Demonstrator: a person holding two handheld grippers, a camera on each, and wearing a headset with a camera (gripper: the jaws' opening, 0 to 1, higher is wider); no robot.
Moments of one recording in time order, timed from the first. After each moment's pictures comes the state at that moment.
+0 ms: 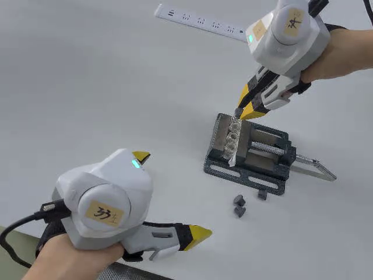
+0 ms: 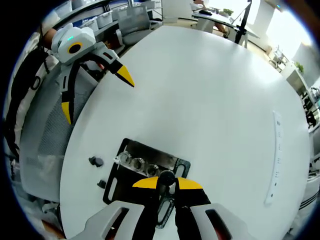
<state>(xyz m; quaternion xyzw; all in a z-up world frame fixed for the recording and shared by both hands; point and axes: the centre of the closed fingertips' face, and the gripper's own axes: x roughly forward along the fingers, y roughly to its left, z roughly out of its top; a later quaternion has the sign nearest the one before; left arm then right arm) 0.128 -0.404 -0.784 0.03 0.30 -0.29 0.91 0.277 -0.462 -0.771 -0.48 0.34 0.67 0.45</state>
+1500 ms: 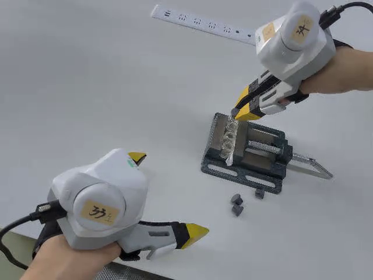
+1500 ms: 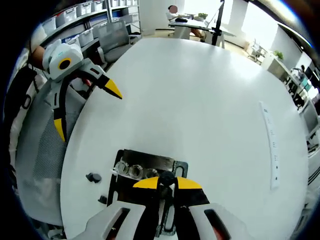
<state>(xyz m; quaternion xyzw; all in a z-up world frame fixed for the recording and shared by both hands) 0.128 -0.400 -0.788 0.02 0.30 -0.29 0.91 0.279 -0.459 -0.772 -0.41 0.35 0.64 0.54</state>
